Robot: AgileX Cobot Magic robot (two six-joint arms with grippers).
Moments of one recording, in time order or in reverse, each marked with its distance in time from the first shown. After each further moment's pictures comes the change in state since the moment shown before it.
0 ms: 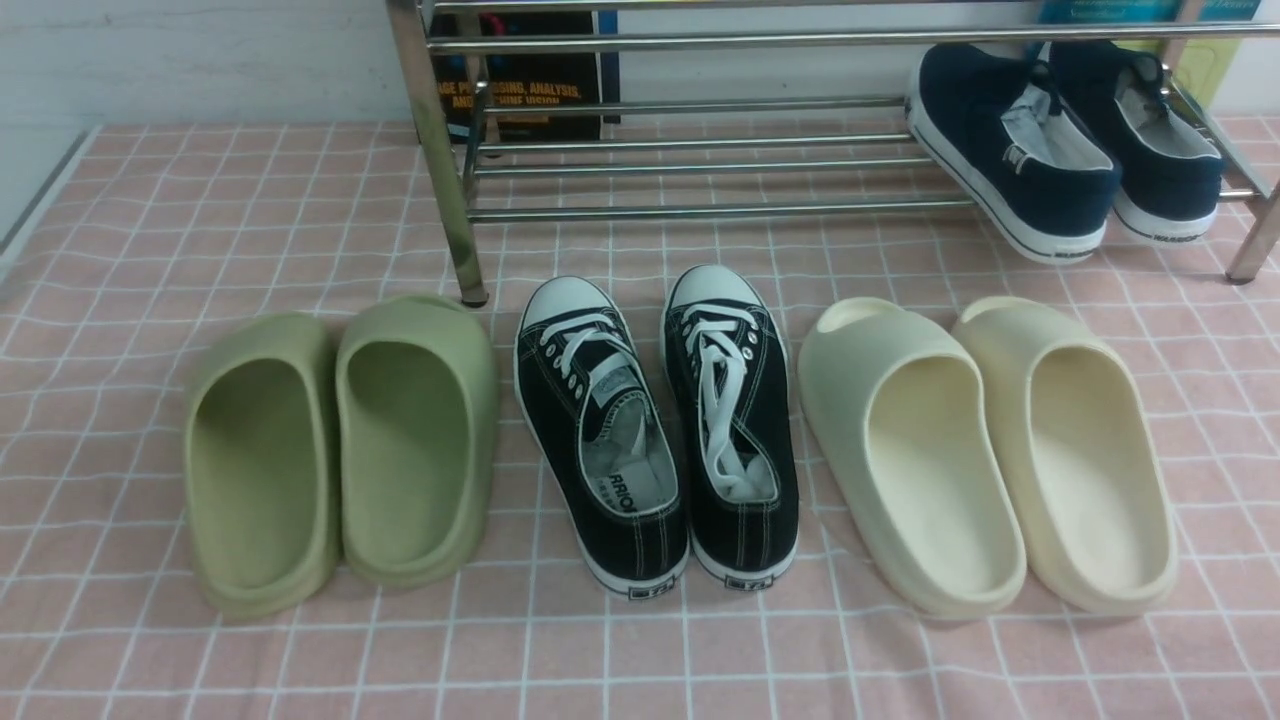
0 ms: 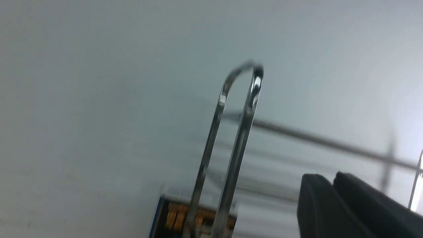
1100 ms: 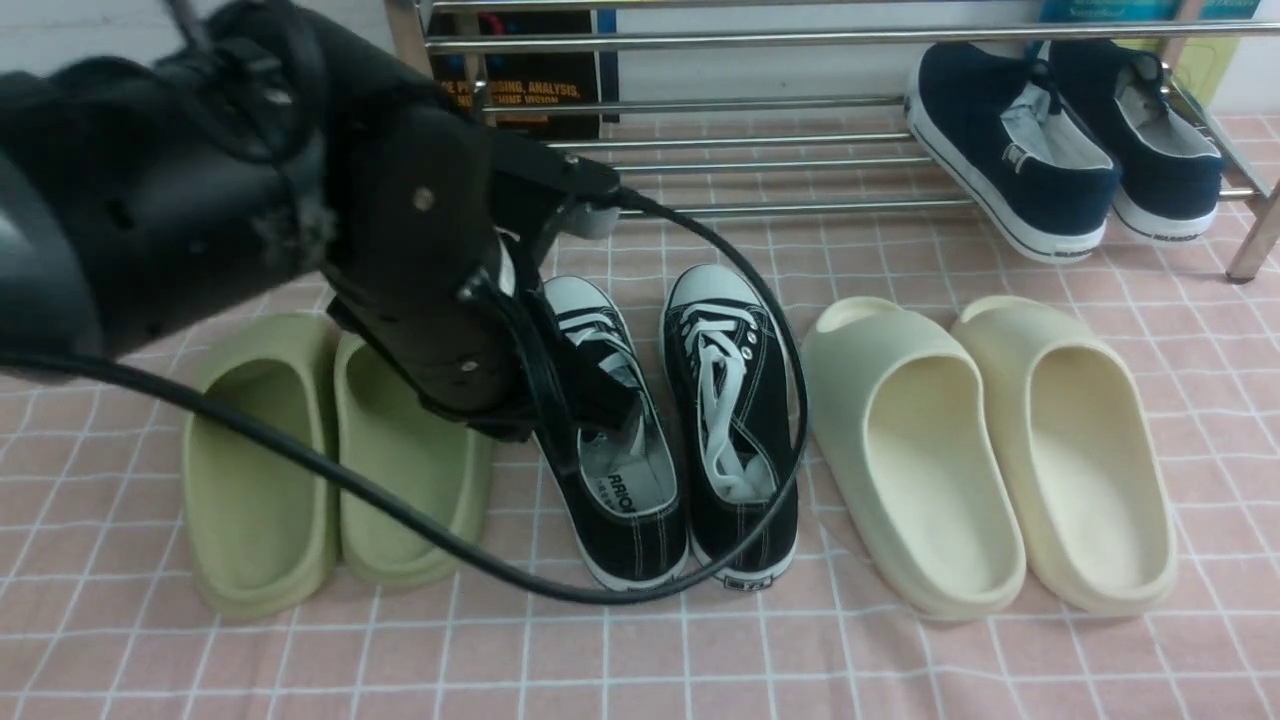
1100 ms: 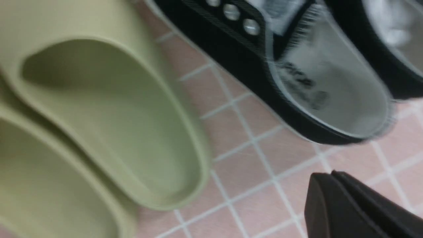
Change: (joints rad) right arm 0.000 0.000 0.000 0.000 0.000 0.000; left arm -0.548 1.266 -0.677 0.453 0.958 -0.274
